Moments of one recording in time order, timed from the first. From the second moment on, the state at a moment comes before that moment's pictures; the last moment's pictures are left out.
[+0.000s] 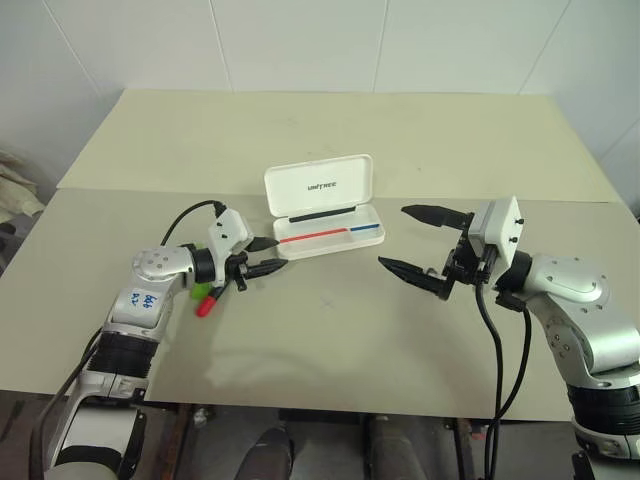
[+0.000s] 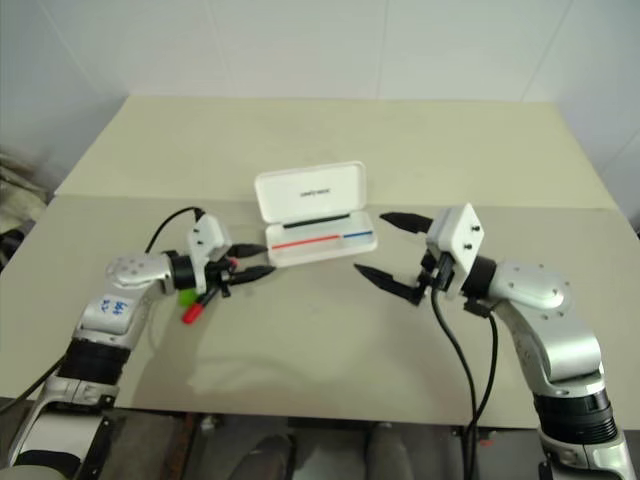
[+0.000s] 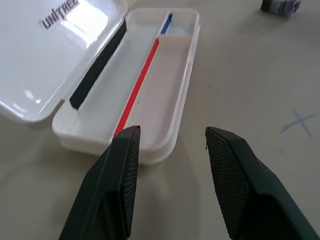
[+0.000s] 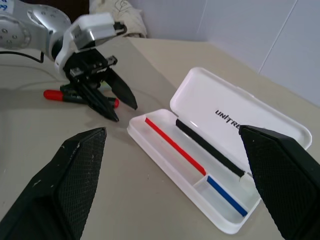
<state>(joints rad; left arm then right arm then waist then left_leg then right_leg) -0.61 0.58 -0.09 0.29 -0.20 0.19 -0.94 -0.35 -0.63 -0.08 -0.36 0.48 0.31 0.88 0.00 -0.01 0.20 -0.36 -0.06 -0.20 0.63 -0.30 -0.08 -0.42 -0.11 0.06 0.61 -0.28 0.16</state>
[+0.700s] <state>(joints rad) -0.85 0.49 -0.15 0.65 -0.07 0.02 -1.05 -0.30 -0.57 -0.05 -0.43 0.48 0.31 0.79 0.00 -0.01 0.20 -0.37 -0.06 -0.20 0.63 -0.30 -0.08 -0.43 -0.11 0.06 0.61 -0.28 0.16</state>
